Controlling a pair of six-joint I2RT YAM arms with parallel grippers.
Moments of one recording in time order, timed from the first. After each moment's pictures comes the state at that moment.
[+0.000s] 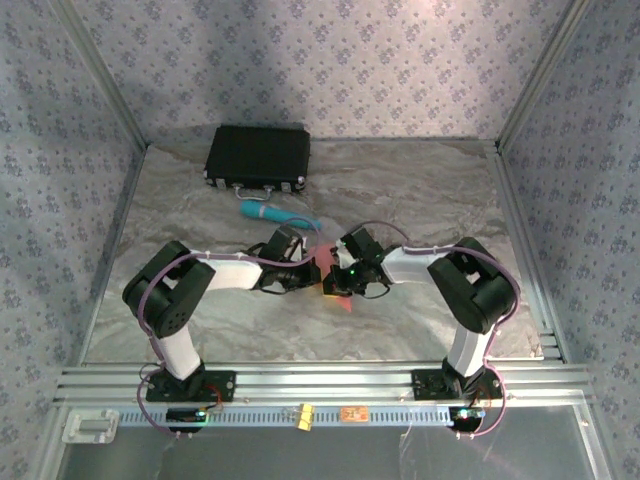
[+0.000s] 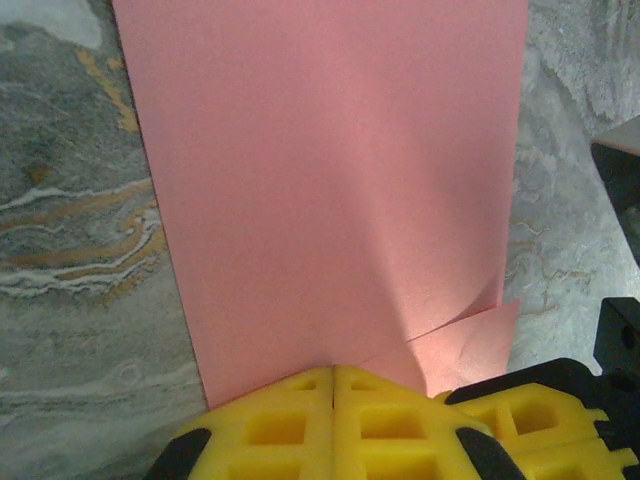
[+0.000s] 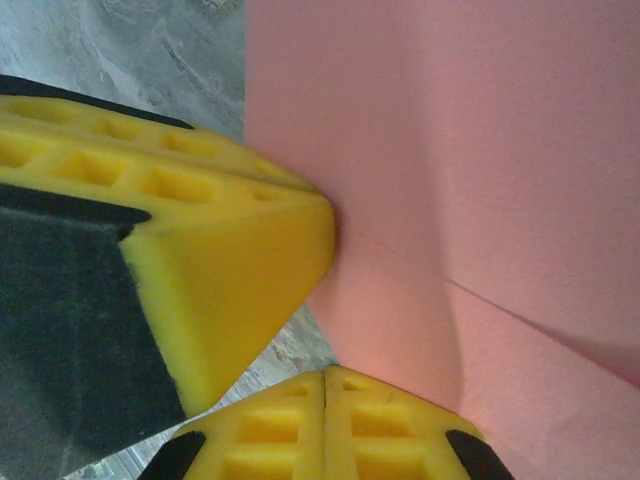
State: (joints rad) left arm -0.70 1.75 0.78 0.06 0.37 -0.83; right arm 0.68 1.77 0.84 -0.12 -0.56 0.65
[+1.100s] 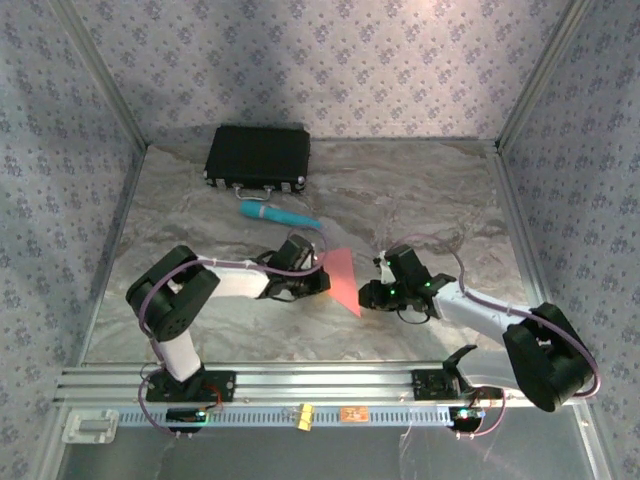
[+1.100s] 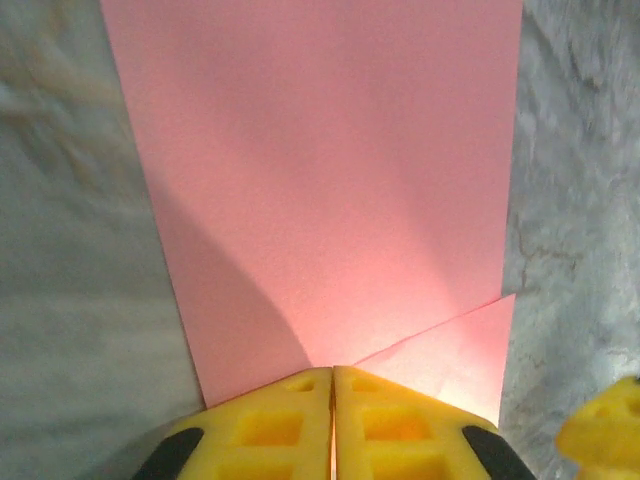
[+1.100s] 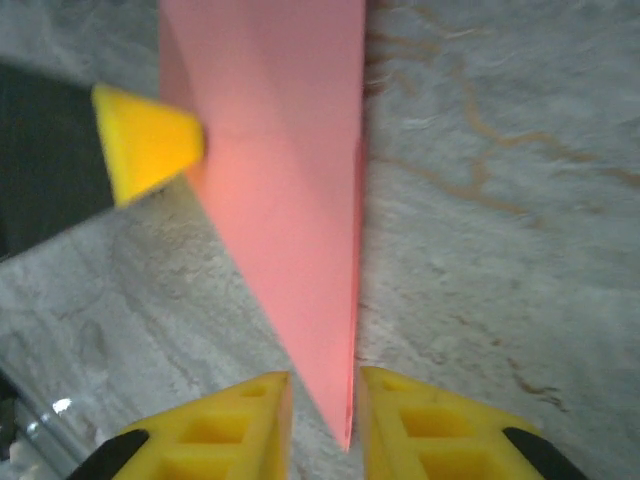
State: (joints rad) left arm -0.82 1.74 0.76 0.10 0.28 -0.96; right arm 0.58 1.24 0.49 -0.23 -0.35 0.61
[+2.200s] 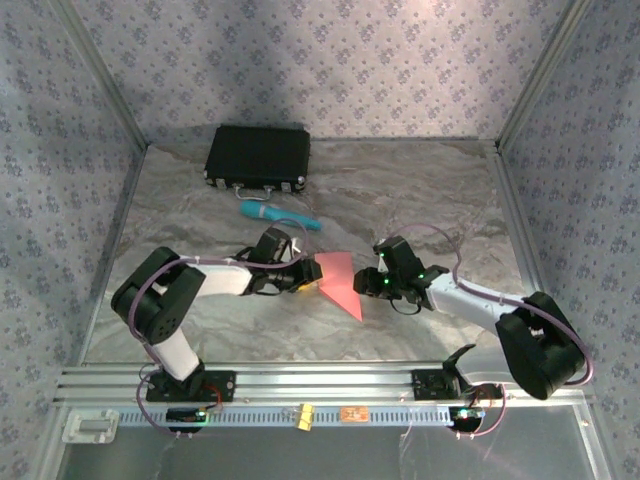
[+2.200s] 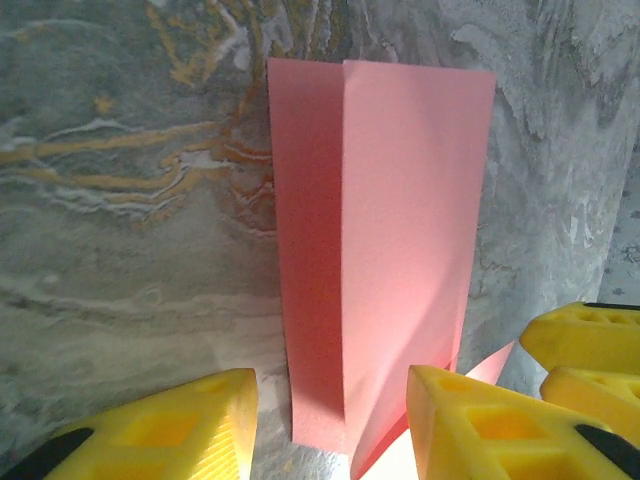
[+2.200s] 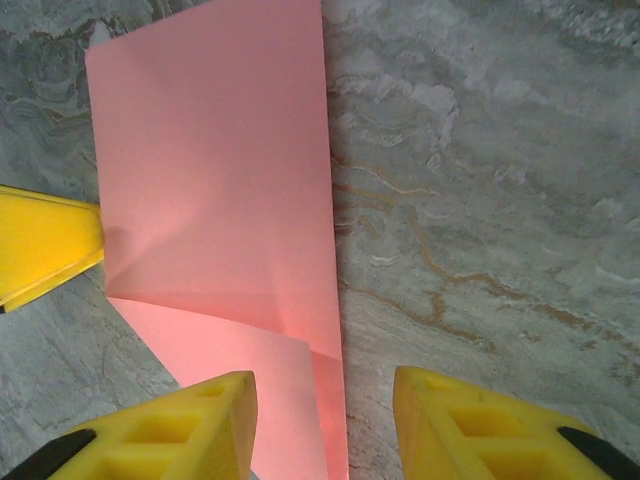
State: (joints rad) left arm -0.66 1.69 0.69 0.18 0.46 -0.98; right arm 0.59 1.31 0.56 -0.19 -0.22 0.67
